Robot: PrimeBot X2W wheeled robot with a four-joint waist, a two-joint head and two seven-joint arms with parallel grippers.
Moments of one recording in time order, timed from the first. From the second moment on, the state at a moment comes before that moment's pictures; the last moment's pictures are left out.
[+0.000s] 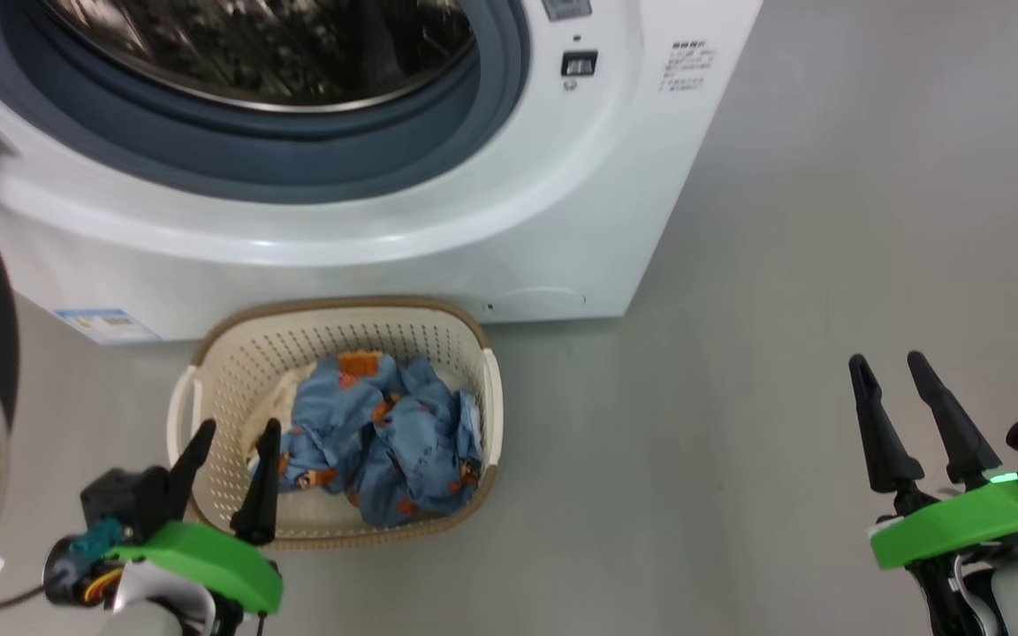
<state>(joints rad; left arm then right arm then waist) -0.26 0.19 -0.24 0.44 -0.44 -0.13 -0.26 -0.17 -0.26 0.05 0.22 0.54 0.13 -0.25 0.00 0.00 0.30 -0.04</state>
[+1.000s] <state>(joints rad) -0.83 0.21 -0.53 0.98 -0.59 -0.13 -0.26 -0.40 -0.23 0.10 0.22 0.53 0.13 -0.25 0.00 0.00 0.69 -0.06</state>
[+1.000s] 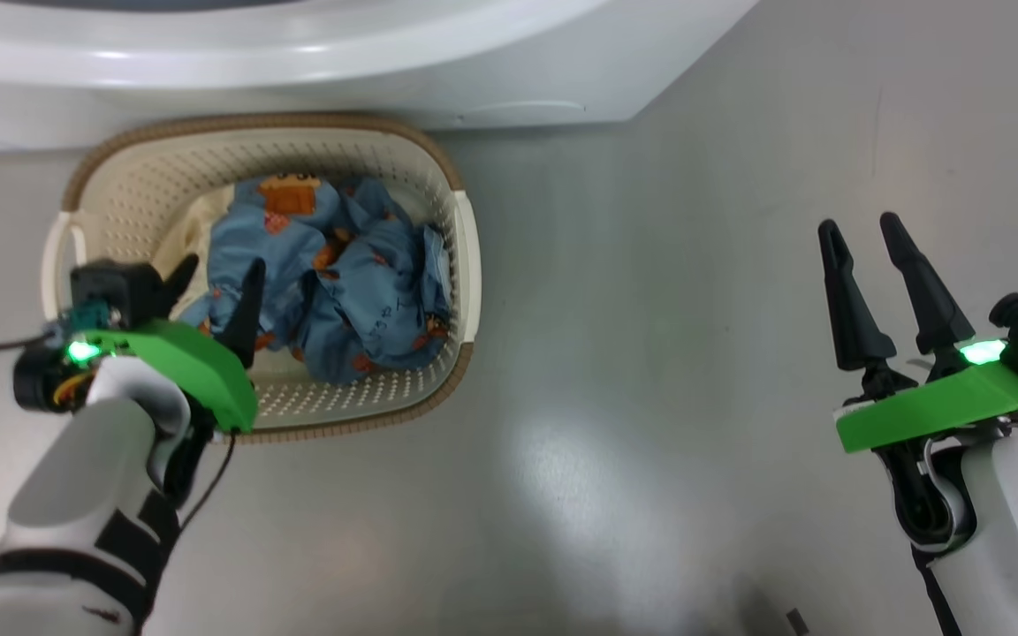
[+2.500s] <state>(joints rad) -1.08 0.30 -0.90 1.20 -0.86 -0.13 -0.13 -0.49 -0.21 0.16 0.19 0.53 0.13 -0.25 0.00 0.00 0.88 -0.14</state>
